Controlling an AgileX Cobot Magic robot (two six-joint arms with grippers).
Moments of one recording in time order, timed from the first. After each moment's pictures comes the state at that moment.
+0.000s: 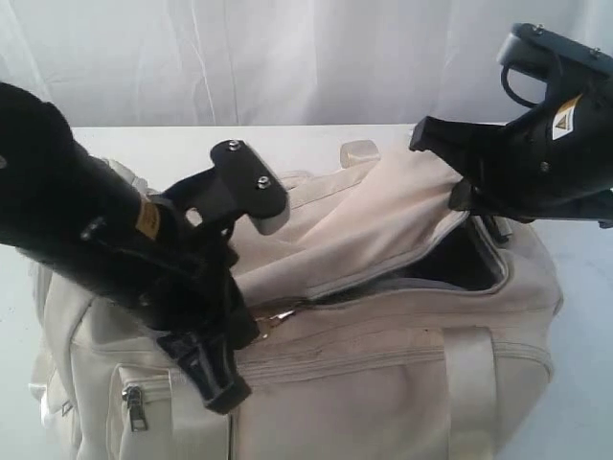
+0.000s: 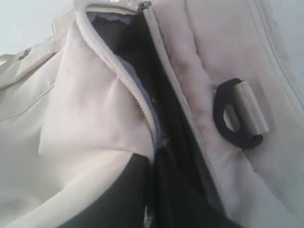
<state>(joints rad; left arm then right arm) -0.89 1.36 -1.00 -0.17 0.77 0.34 0.54 1.29 -0.97 -0.01 0.64 0.64</state>
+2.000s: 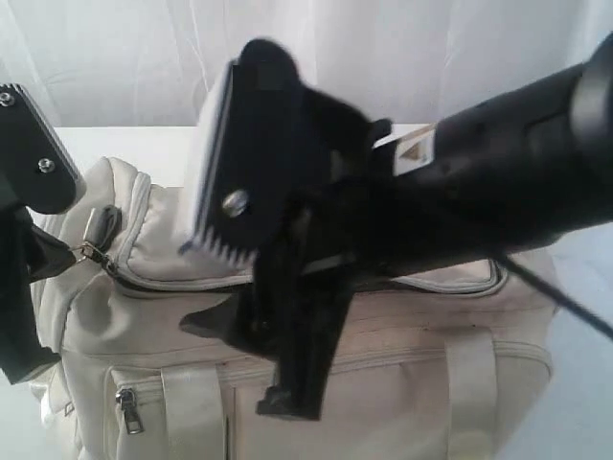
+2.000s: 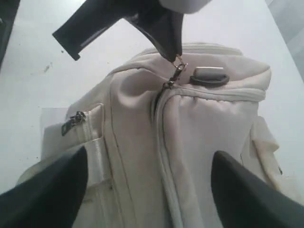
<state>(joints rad) -0.84 0.97 -0.76 0.50 0.81 -0.02 1.02 1.25 -1.00 0.57 0.54 -1.13</state>
